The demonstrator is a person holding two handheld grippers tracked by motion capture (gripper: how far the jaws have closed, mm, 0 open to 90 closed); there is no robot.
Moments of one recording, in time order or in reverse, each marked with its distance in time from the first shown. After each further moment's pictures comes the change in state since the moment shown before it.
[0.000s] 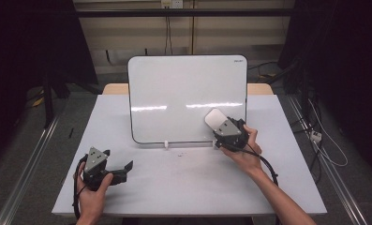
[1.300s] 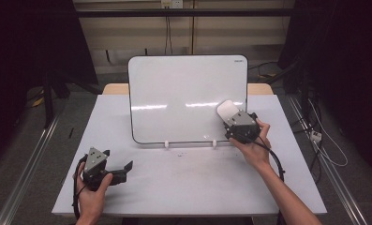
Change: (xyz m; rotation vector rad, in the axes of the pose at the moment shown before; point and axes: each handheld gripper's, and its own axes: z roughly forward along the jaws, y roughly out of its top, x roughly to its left) left arm 0.001 0.000 0.000 0.002 -0.002 -0.001; right arm -0.034 -0.007 -0.004 0.020 -0.057 0.098
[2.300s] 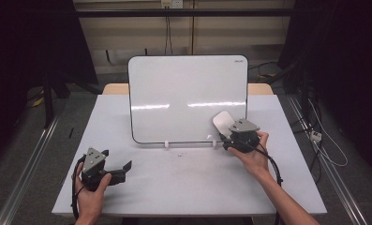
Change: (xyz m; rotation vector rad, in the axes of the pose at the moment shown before) left arm 0.002 0.000 -0.003 -0.006 0.001 -0.002; right arm 0.010 -0.011 -0.014 0.009 0.171 0.119
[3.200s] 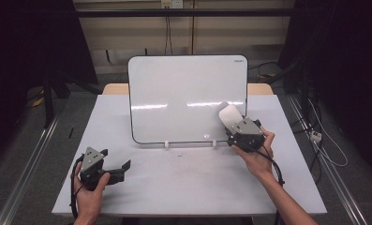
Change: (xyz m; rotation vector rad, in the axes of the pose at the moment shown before) left arm 0.004 0.000 0.000 -0.012 -0.006 -0.016; right arm -0.003 0.004 -0.011 -0.065 -0.169 -0.059
